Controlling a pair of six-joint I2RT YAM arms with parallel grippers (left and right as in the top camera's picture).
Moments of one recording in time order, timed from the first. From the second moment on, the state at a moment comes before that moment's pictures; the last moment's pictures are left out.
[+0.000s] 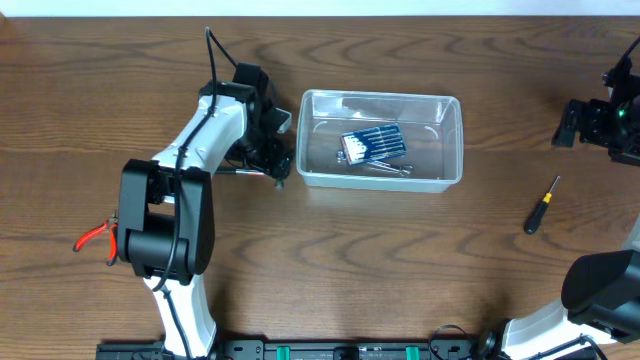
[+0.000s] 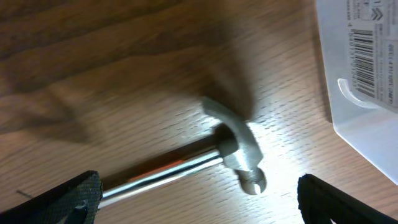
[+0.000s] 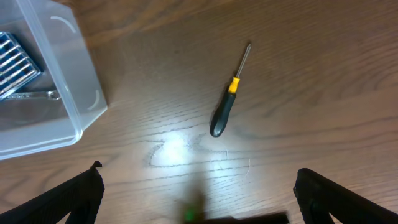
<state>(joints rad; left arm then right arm) -0.21 2.05 1.49 -0.99 0.14 0.26 -0.39 1.79 1.94 -1.59 -0.06 -0.07</state>
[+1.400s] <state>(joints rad) -0.22 2.12 1.49 -1.01 -0.03 0.26 -0.39 1.79 1.94 -1.60 -0.06 -0.07</state>
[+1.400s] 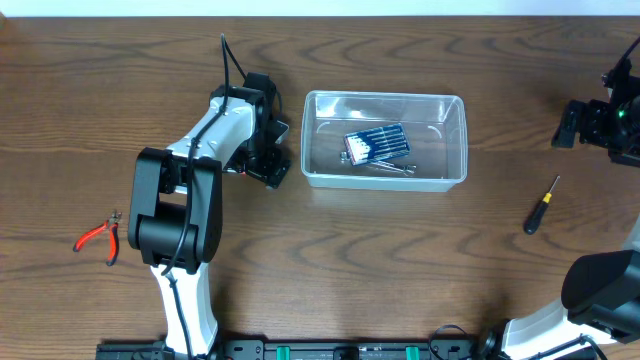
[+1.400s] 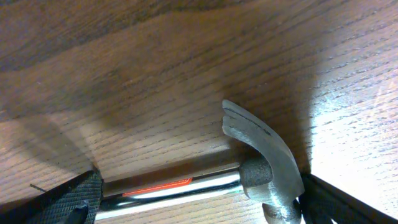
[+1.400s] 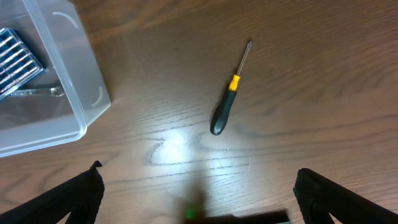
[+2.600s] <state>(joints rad) -0.22 2.12 1.49 -1.02 -0.04 0.27 -0.39 1.79 1.94 -1.60 -0.06 -0.07</state>
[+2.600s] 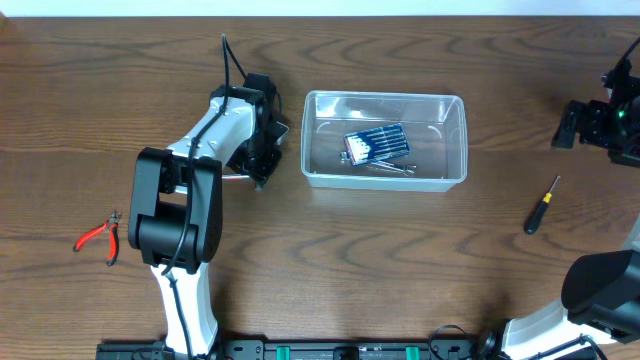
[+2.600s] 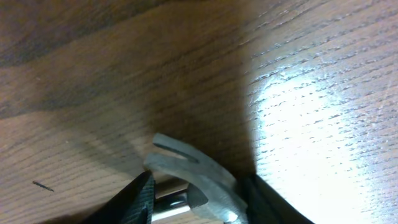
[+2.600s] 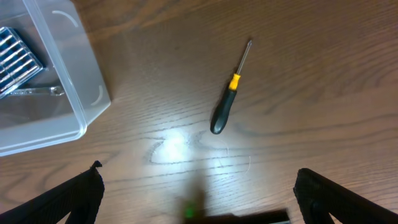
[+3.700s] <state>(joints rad) -0.22 2.12 1.49 -1.02 -0.06 0.27 -0.39 1.79 1.94 -1.60 -0.06 -0.07</state>
